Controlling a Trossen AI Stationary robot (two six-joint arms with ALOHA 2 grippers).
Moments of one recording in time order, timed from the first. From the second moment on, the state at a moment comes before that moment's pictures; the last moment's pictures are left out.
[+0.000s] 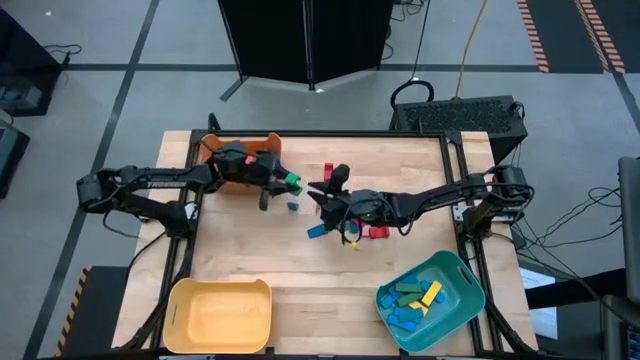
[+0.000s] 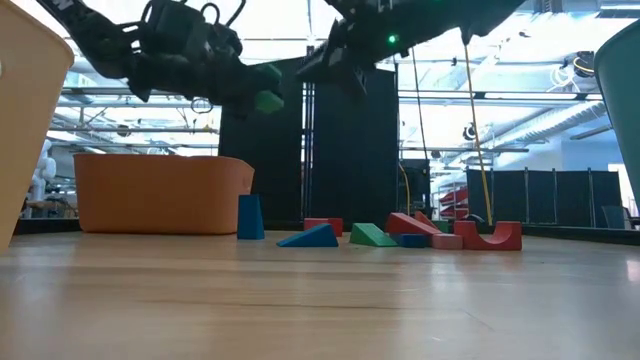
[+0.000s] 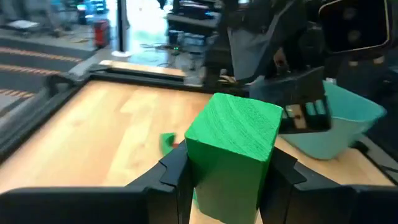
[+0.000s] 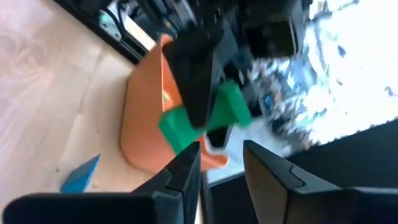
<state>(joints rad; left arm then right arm) 0.44 1.24 0.53 0.54 0.56 -0.04 0.07 1.68 1.03 0.47 0.56 -0.80</state>
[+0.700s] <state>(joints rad) 0.57 1.04 0.53 -0.01 0.01 0.02 -0.21 1.68 1.03 0.20 0.24 -0.33</state>
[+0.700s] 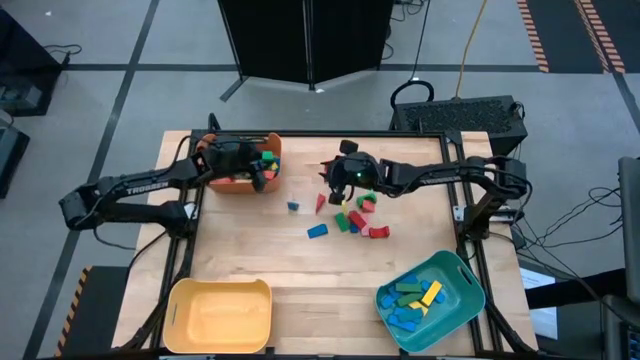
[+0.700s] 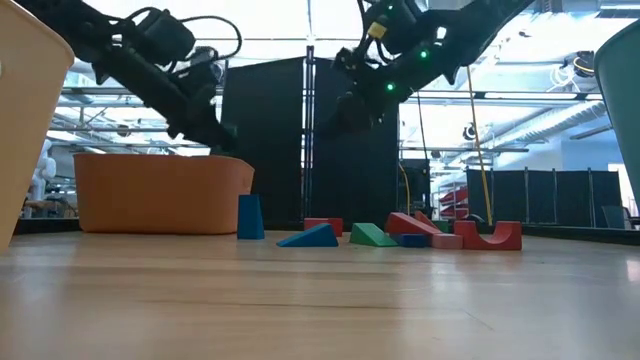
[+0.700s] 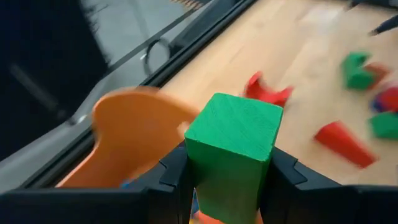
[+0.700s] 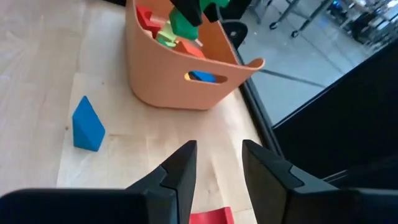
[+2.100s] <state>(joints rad) 0.62 1.03 0.53 -0.09 -0.07 -0.01 -0.34 1.94 1.03 0.17 0.10 -0.25</state>
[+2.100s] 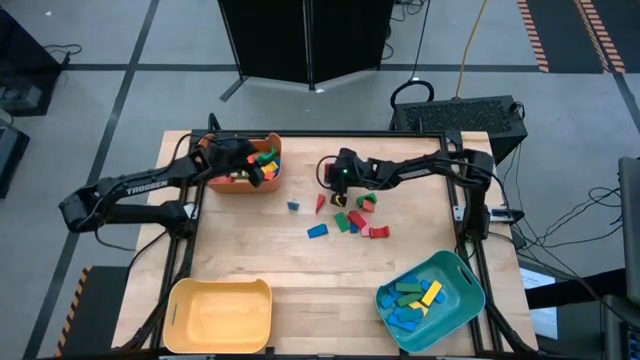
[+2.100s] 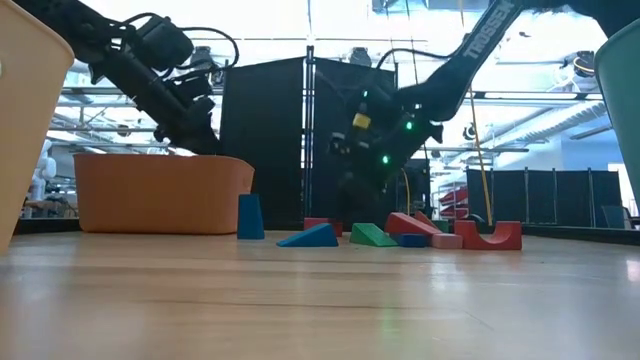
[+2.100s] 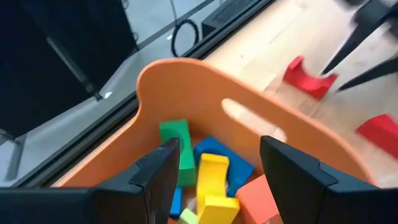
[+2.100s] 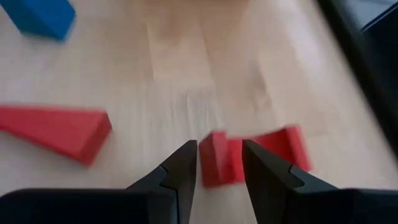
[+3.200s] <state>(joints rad) 0.62 0.97 0.53 -0.02 0.19 -0.02 -0.26 1.99 1.03 0.24 0.40 -0.54</state>
